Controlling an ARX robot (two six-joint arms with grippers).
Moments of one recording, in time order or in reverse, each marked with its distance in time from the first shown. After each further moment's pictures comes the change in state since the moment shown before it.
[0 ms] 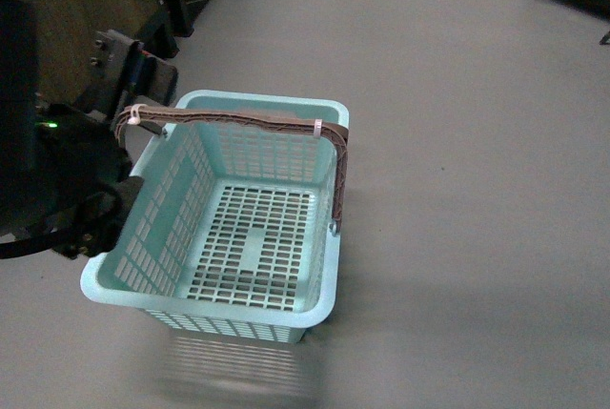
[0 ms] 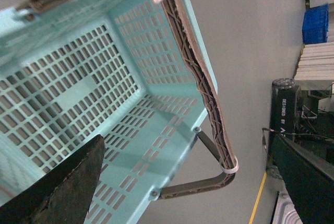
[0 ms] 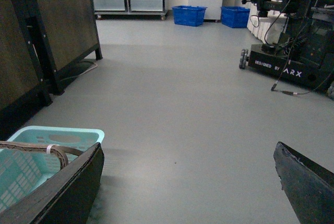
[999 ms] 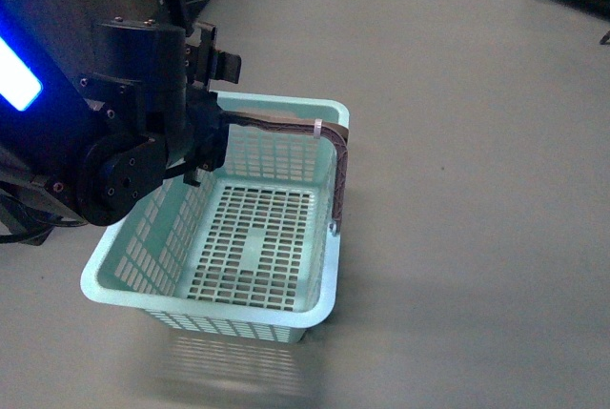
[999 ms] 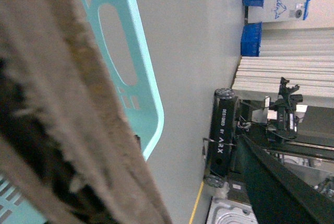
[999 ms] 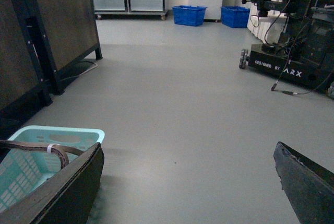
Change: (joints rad) left arm 0.011 0.496 0.548 0.160 0.052 -0.164; right arm 0.000 0.000 0.000 0.000 0.000 0.000
